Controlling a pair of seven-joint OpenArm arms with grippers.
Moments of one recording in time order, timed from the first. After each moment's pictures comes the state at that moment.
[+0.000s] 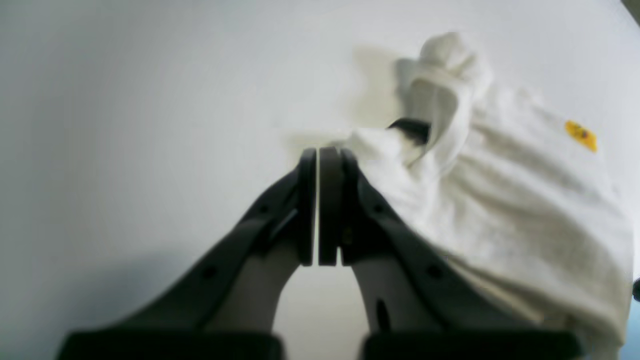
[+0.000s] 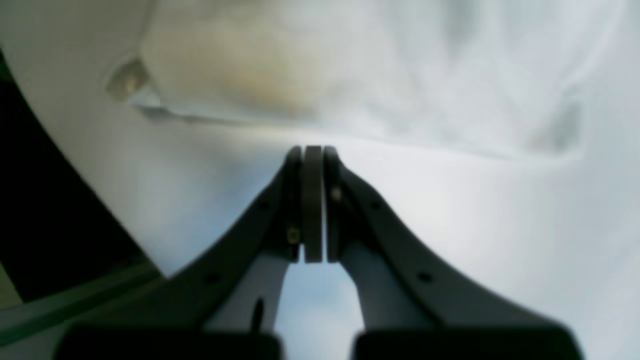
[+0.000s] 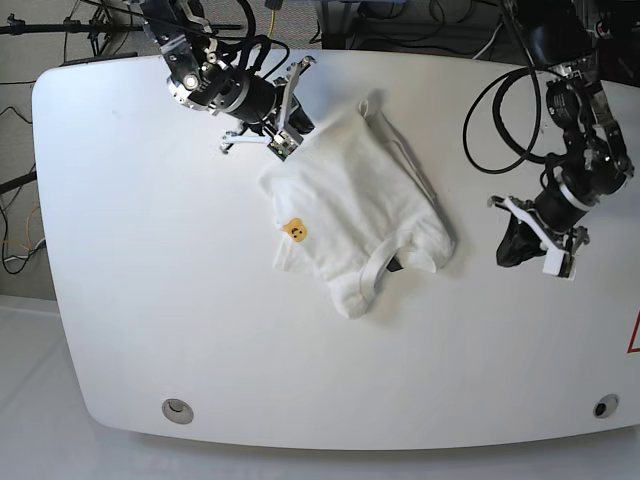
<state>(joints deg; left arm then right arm) 1.1 -14.4 -24.6 98.2 -33.3 -38.1 51.4 -16.6 18.6 -22.0 107.4 16.6 19.1 -44.8</state>
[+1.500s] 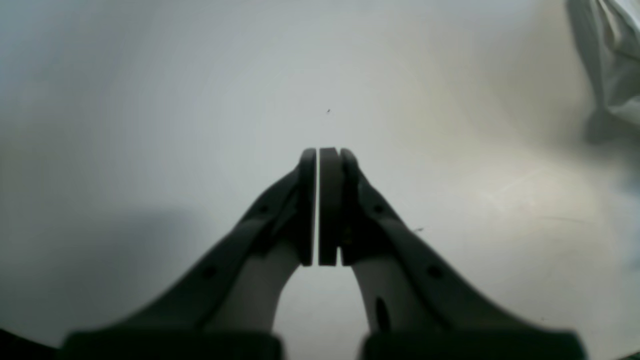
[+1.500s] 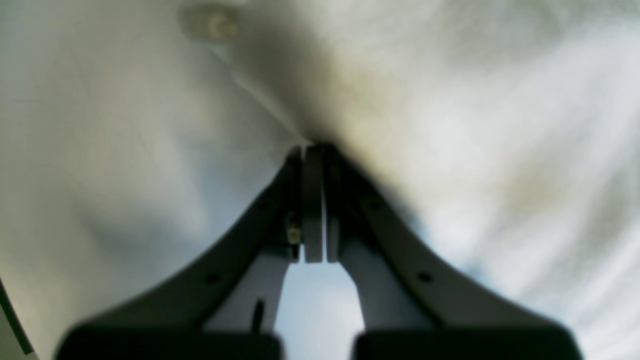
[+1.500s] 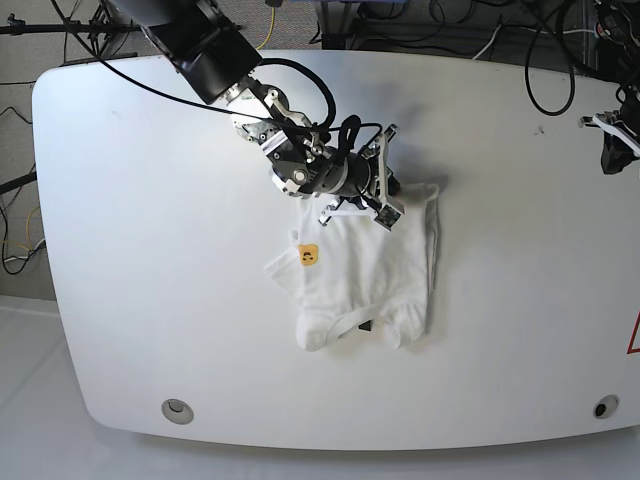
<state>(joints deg) 18.7 -17.6 -51.0 102.0 -33.6 -41.9 53.1 12.0 3.0 -38.5 77.3 16.2 18.5 -44.1</state>
